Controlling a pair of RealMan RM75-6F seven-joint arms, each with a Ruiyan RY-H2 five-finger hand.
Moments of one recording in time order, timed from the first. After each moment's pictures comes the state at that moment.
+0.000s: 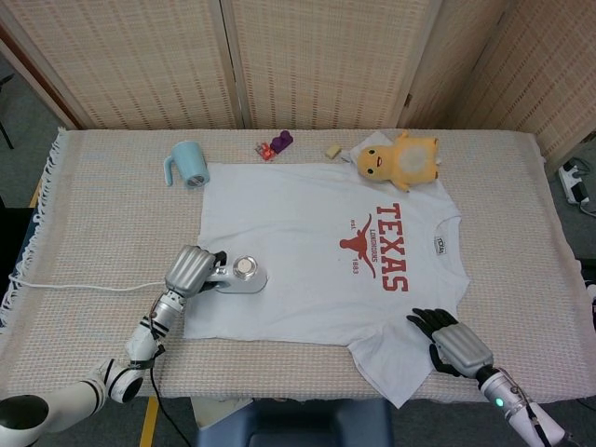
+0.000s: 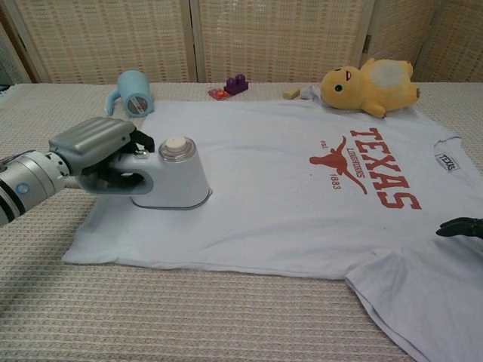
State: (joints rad) left arm -0.71 -1.78 -0.07 -0.90 1.46 1.13 -0.04; right arm 0.35 -1.21 -0.15 -1.54 -1.57 0.98 0.04
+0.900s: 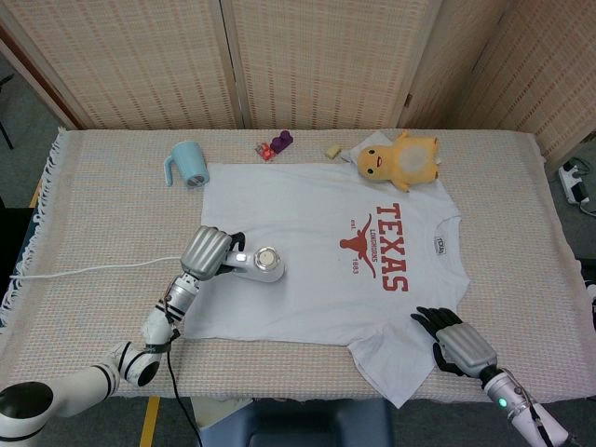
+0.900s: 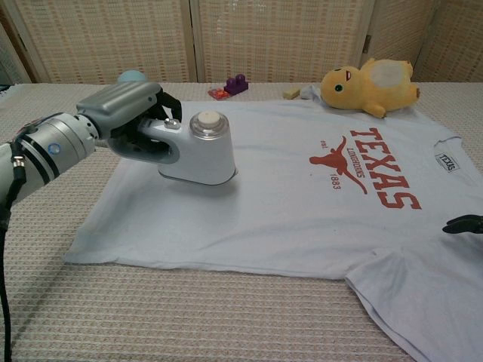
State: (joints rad) left arm -0.81 -1.80 -0.20 -0.92 1.43 1.08 -0.03; right arm 0.34 -1.21 -0.15 -1.54 -1.56 1.00 0.04
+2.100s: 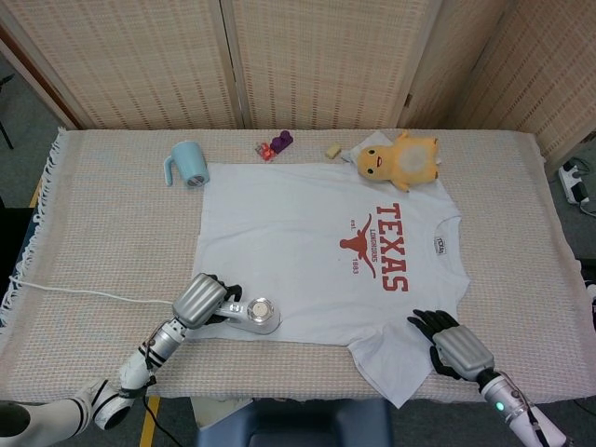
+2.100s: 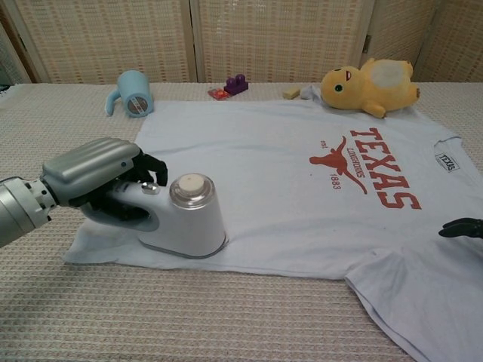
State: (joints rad) left arm -0.65 -1.72 0.05 -1.06 1.63 1.26 -0.12; right arm 0.33 -1.21 -0.15 -1.57 -1.56 1.01 0.01
